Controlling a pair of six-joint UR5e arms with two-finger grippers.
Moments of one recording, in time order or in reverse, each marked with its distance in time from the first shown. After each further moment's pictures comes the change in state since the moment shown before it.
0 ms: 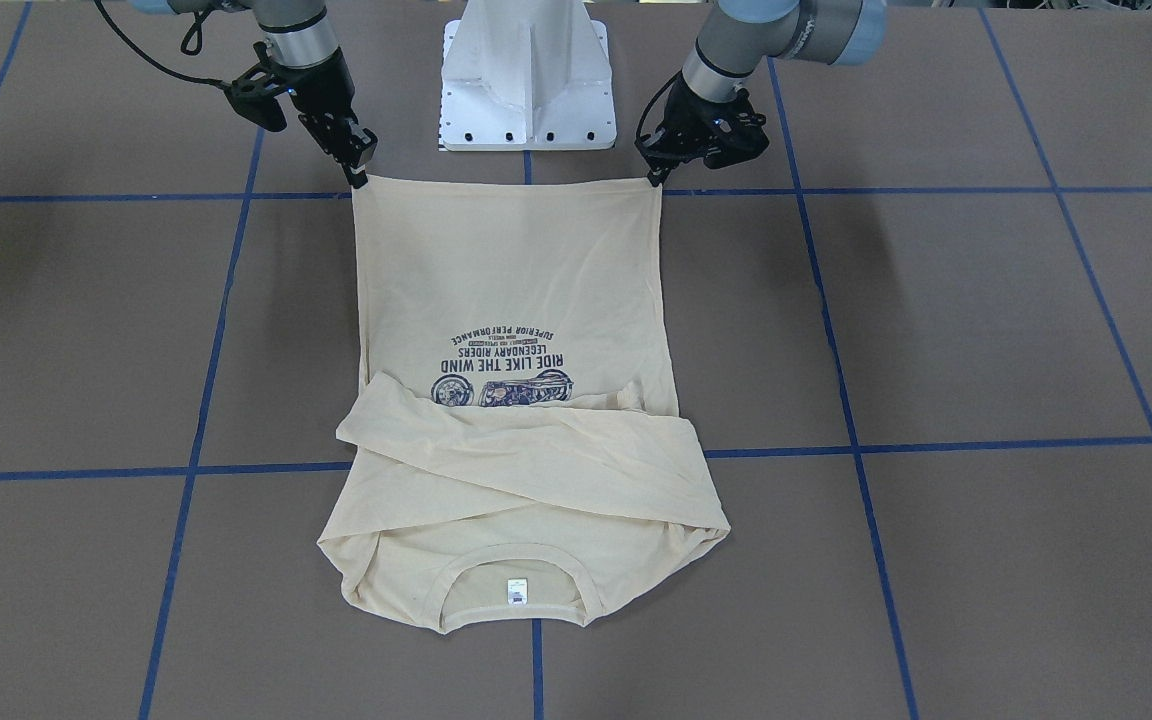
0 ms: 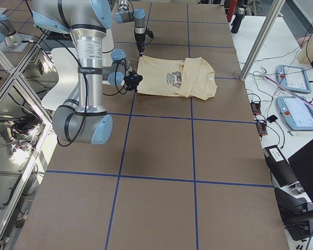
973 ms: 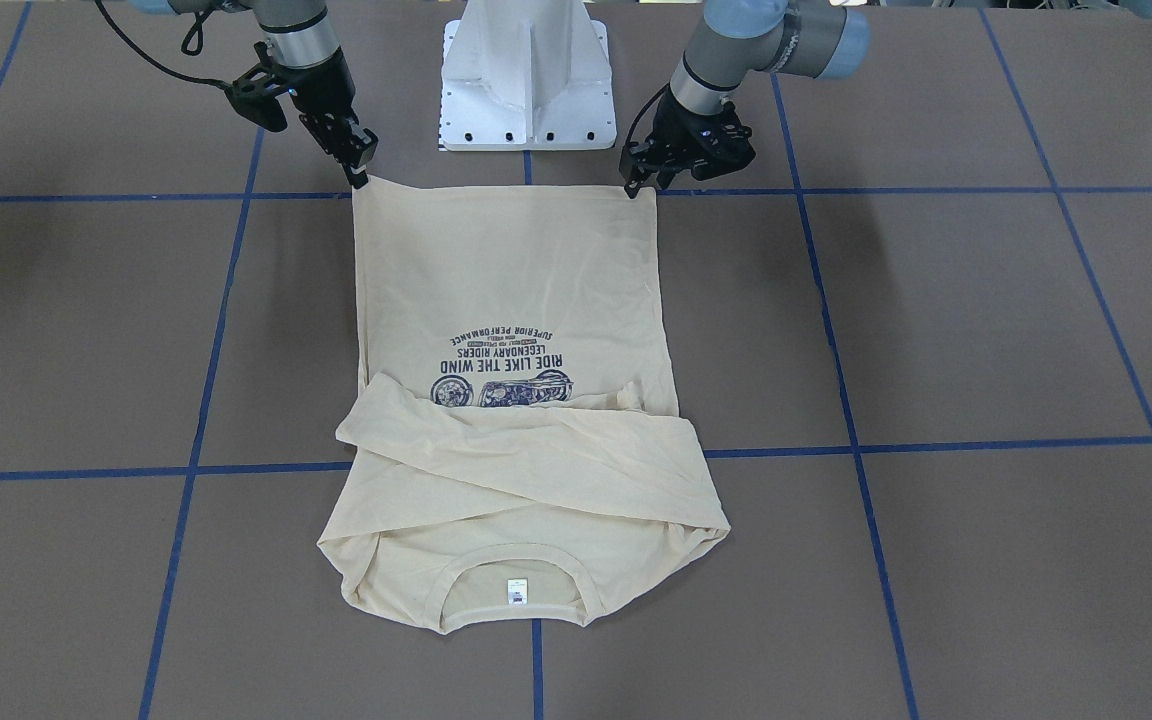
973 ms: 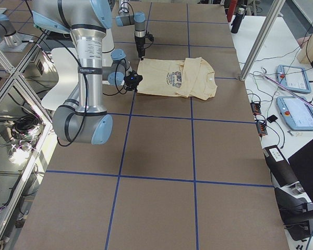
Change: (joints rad) left arm 0.005 -0.049 0.102 -0.053 0.014 -0.006; right arm 0.001 0.002 -0.008 0.000 -0.001 0.000
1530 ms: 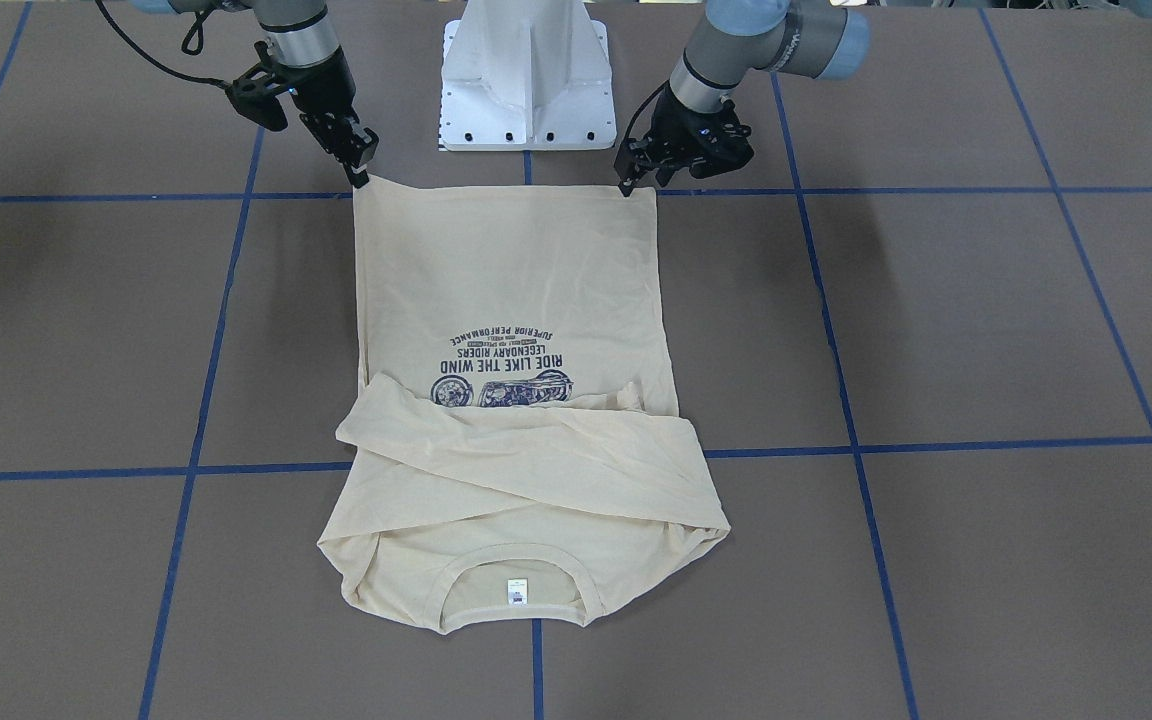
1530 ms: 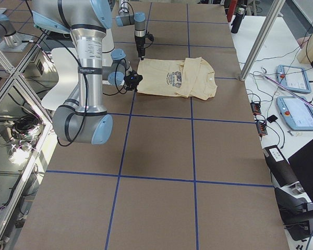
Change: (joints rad) left arm -0.001 0.000 -0.002 -0.014 0.000 0.001; right arm 0.000 0.001 0.001 0.000 0.000 0.000
